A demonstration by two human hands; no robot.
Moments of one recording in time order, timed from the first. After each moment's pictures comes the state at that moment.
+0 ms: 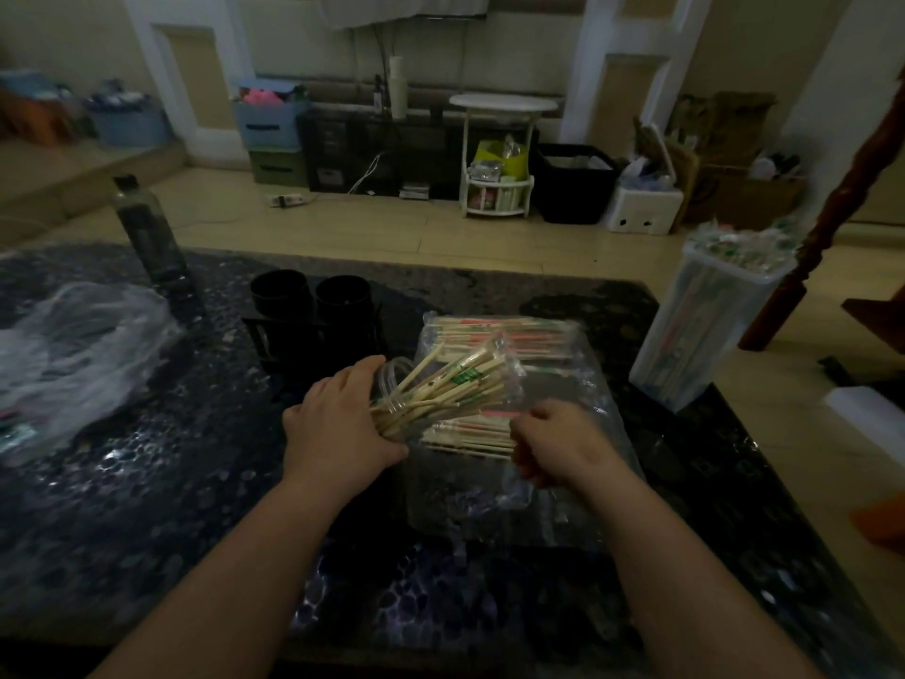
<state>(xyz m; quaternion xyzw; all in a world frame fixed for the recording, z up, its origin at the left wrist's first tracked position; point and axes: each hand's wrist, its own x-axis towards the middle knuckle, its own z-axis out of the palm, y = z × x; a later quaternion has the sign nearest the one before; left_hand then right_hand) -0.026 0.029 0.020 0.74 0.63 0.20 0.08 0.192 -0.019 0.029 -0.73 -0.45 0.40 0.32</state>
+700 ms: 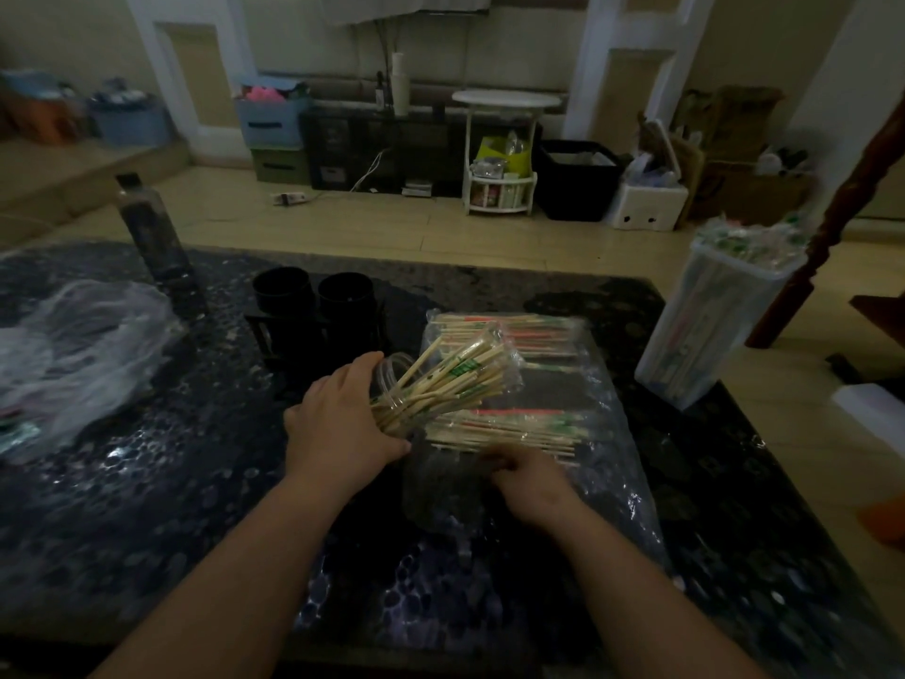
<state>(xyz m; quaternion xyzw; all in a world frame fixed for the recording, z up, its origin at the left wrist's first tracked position) -0.027 0.032 0.019 0.73 0.64 0.20 0.09 0.182 -0.011 -0.044 -0.73 -0.55 0.35 0.19</state>
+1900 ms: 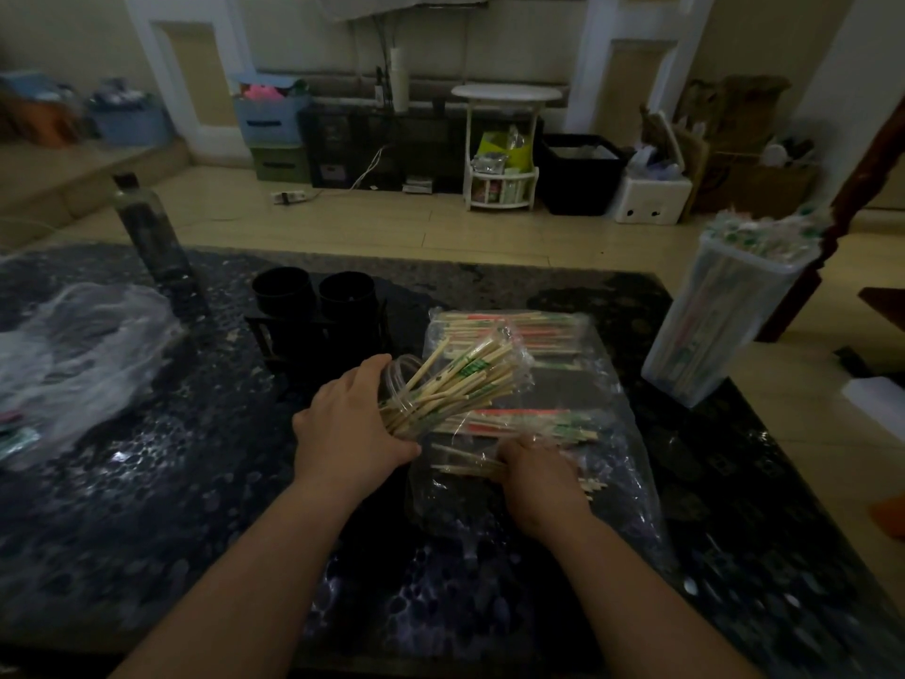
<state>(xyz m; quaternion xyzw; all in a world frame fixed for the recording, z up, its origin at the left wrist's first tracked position) -0.023 0.033 0.018 0.73 0.64 0.19 0.11 0.186 -0.004 -0.063 -0.73 -0.67 0.08 0.08</state>
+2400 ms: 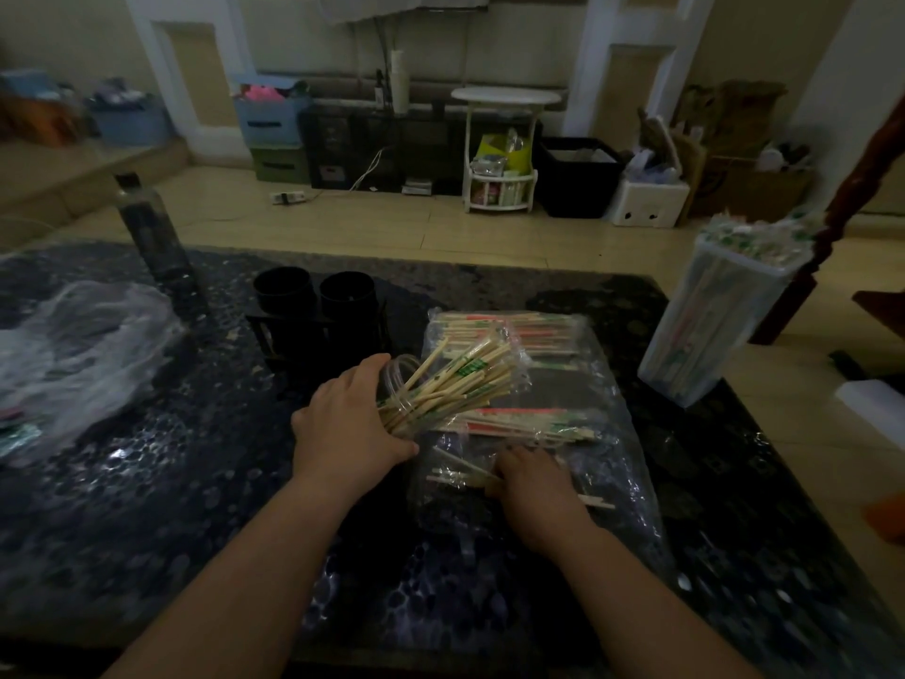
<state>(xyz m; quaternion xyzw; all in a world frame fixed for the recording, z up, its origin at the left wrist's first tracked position) -0.024 0.031 0.019 0.73 0.64 0.20 0.12 0.187 -0.013 -0.072 -0.70 -0.71 0.06 0.06</state>
